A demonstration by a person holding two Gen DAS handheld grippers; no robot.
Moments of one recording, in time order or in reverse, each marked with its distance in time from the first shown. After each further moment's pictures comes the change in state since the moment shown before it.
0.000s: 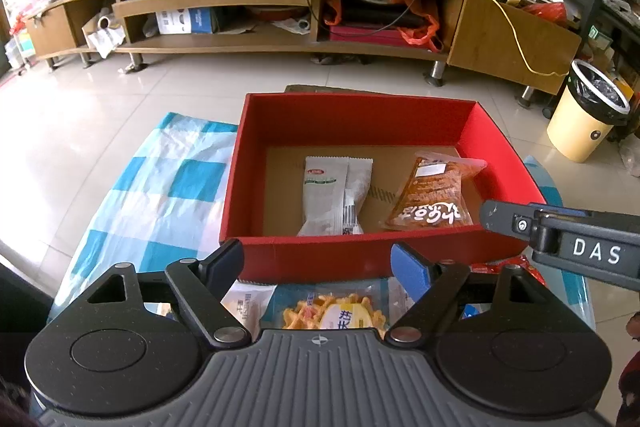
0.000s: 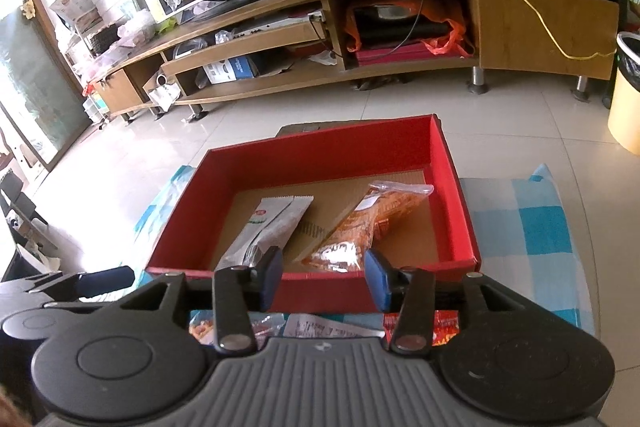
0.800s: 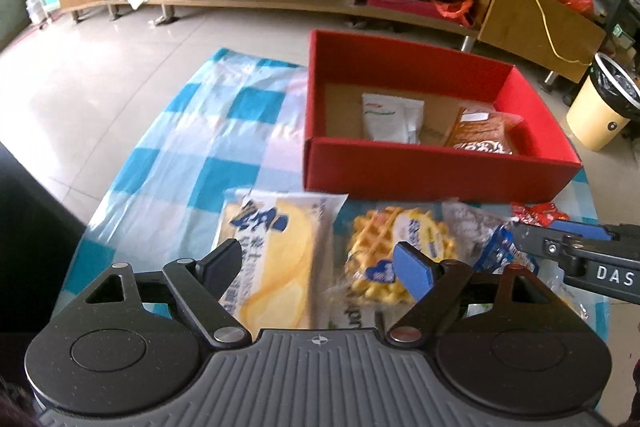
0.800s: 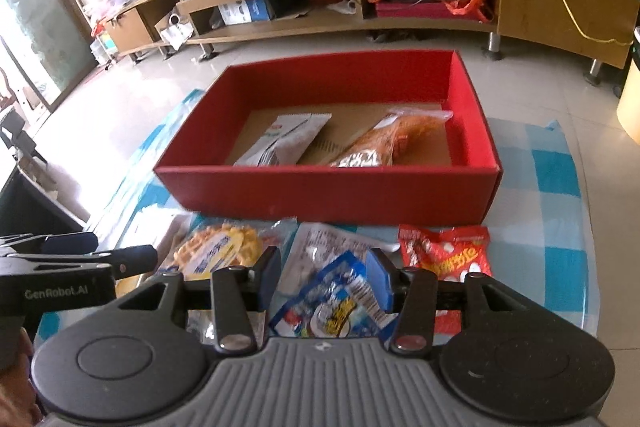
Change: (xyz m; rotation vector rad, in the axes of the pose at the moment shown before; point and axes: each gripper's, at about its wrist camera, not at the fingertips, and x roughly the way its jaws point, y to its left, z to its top) left arm -0.017 0.051 -0.045 -0.079 0.096 0.035; right arm -0.002 0.017 -0.047 -0.089 0.140 0.000
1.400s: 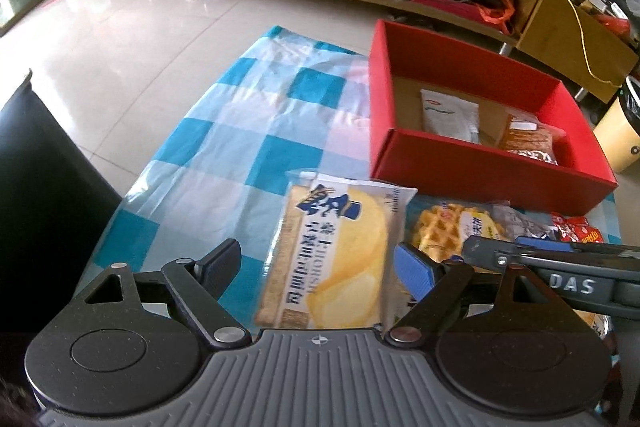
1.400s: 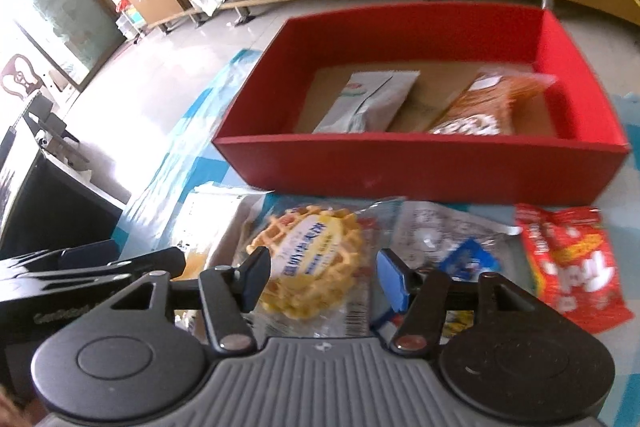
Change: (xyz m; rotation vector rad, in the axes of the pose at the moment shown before) left arm 0.004 0.048 -0.001 -0.104 0.041 0.037; right arm 0.050 0.052 0.008 0.017 0.125 0.118
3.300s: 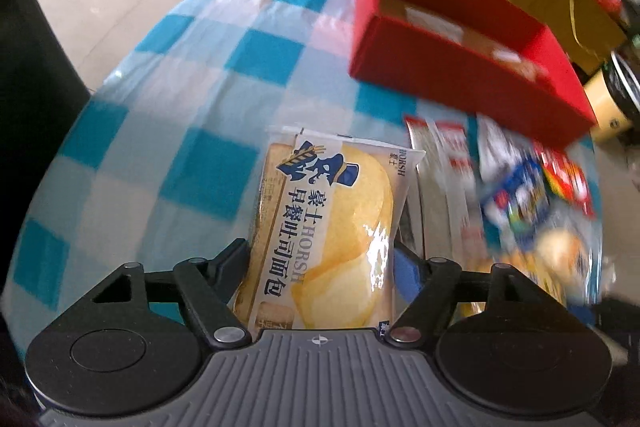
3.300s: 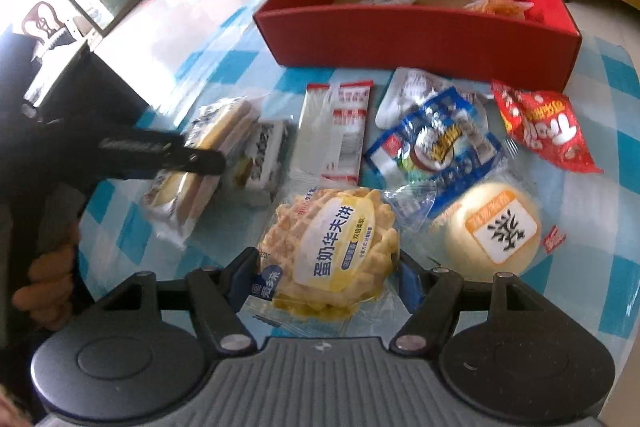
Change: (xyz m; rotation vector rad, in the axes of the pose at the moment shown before) left arm 0.000 -0.002 -0.058 -0.027 0.166 -0.099; right arm -0.051 -0.010 -0.098 -0.106 0.103 0.029
